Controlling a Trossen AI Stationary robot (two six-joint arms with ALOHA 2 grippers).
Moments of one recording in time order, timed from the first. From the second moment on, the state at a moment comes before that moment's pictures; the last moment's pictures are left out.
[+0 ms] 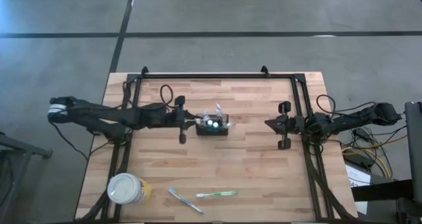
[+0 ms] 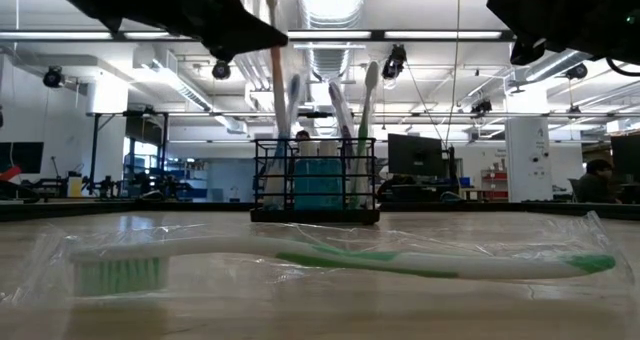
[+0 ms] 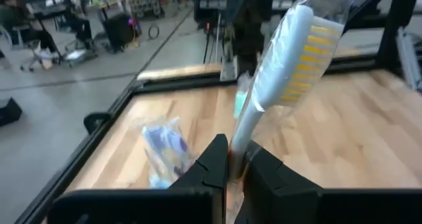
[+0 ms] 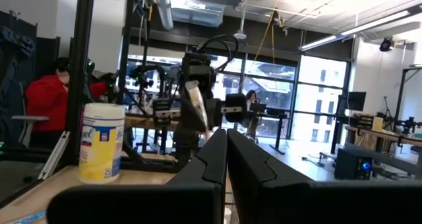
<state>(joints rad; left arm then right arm) 0.01 1.14 0.63 0.36 -0.11 0.13 0.14 0.58 0.01 0.90 0.19 -0.16</state>
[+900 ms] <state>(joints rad) 0.02 1.29 0.46 0.62 -0.18 0.04 0.14 0.58 0.01 0.91 0.19 -0.17</state>
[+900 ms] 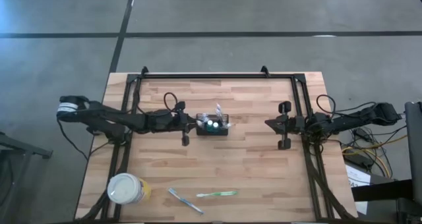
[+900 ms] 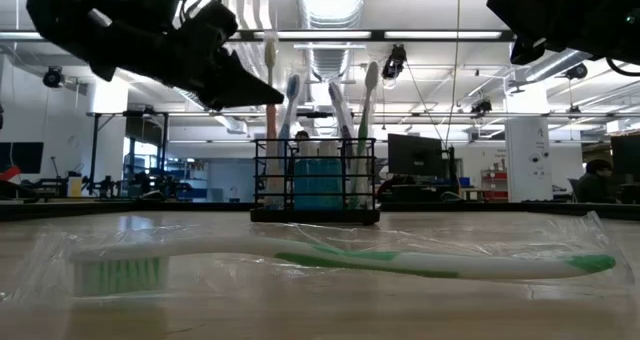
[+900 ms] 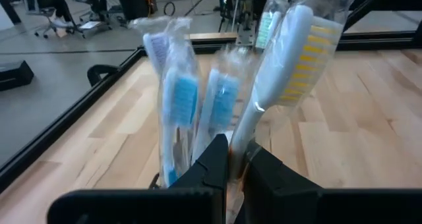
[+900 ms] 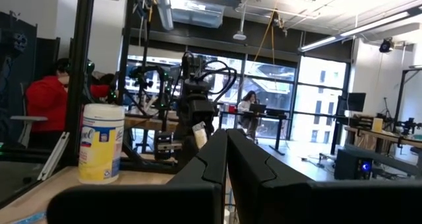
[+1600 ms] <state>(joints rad) 0.03 1.46 0.42 0.80 -0.18 0.03 0.14 0.58 0.01 0.92 0.19 -0.18</state>
